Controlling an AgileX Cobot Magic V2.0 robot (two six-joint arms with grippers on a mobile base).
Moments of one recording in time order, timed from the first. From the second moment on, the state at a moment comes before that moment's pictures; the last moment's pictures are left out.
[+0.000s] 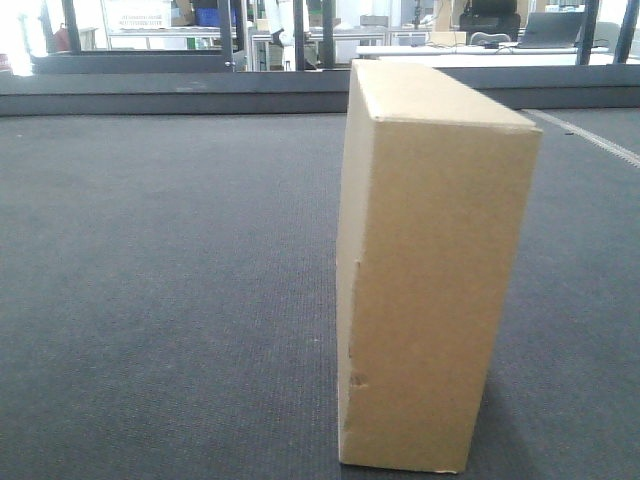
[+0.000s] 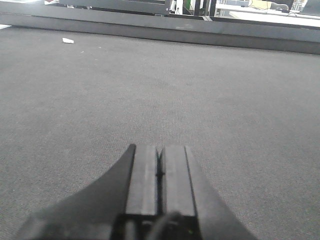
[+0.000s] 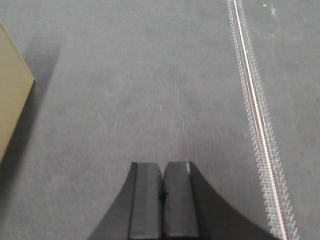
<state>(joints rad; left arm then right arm) -0.02 -0.01 0.03 -0.09 0.11 0.02 -0.02 0.48 -0.64 0.04 0.83 0.06</state>
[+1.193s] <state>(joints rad) -0.02 -0.01 0.03 -0.09 0.11 0.02 0.45 1.42 -1.53 0.02 1.22 0.55</state>
